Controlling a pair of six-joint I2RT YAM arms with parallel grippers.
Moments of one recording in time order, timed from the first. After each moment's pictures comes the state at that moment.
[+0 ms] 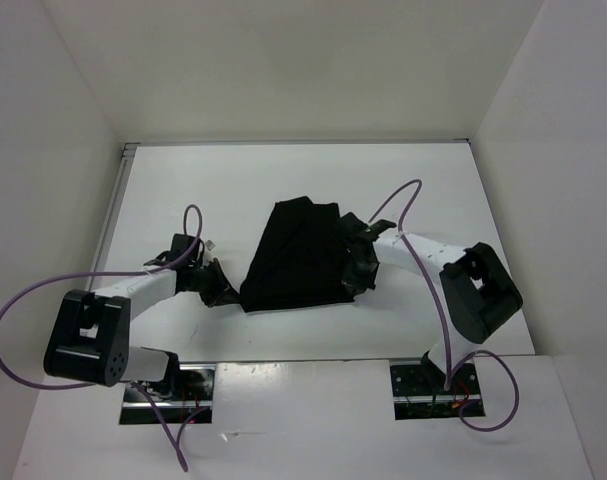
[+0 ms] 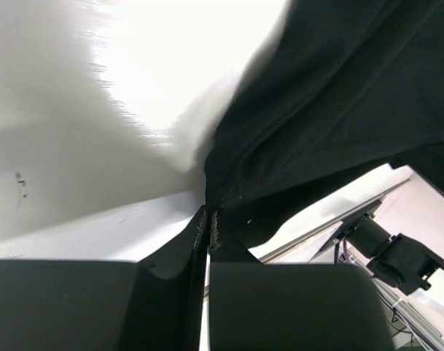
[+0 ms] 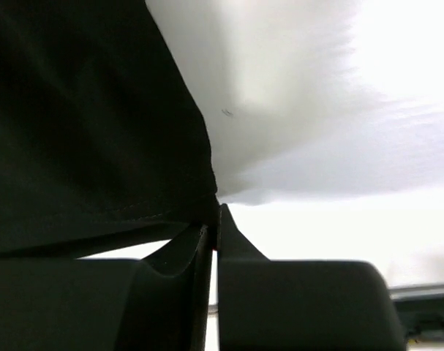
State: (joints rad) left arm -0.13 1.35 0.53 -0.33 0.52 -0.71; right arm 0.61 1.63 0.99 -0.79 0.08 0.96
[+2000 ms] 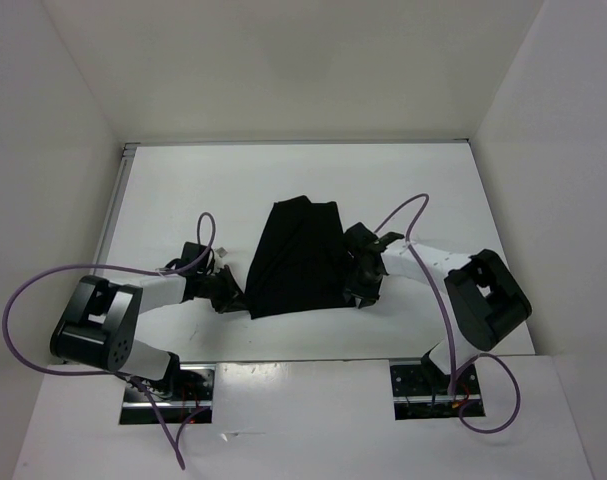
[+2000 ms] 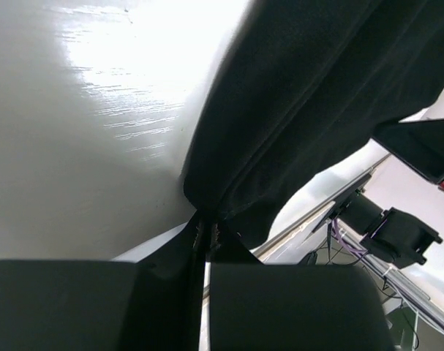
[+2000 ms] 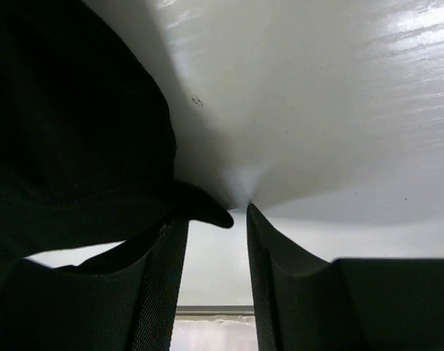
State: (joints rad) left arm -0.21 1.44 0.45 -0.11 0.61 -0.79; right arm 0.58 1.56 0.84 -0.68 0.00 0.96
